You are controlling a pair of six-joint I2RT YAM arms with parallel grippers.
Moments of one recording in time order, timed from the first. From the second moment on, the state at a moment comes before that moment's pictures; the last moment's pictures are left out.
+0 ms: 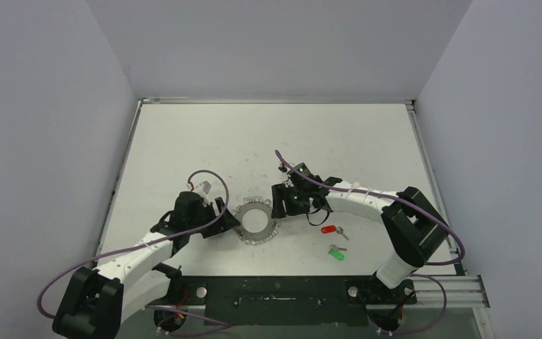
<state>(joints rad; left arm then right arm) -0.36 0.96 0.26 -0.07 0.31 -0.75 0.74 1.63 0.91 -0.26 -0.22 0.48</state>
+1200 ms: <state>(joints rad) -0.53 1.54 0.74 -0.14 0.10 -0.59 0.92 1.63 0.83 -0.27 -0.24 0.55</state>
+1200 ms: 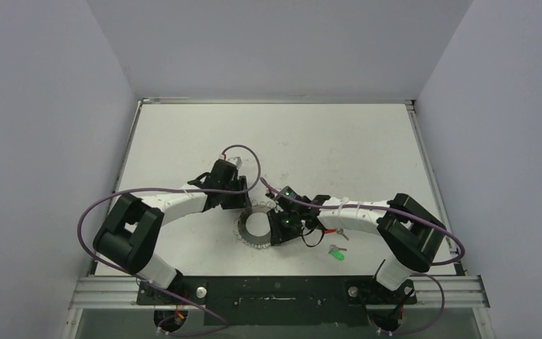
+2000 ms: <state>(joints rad) -0.53 0.83 0.39 -0.29 0.01 -0.49 0.88 1.32 0.82 -0.21 -0.13 0.24</state>
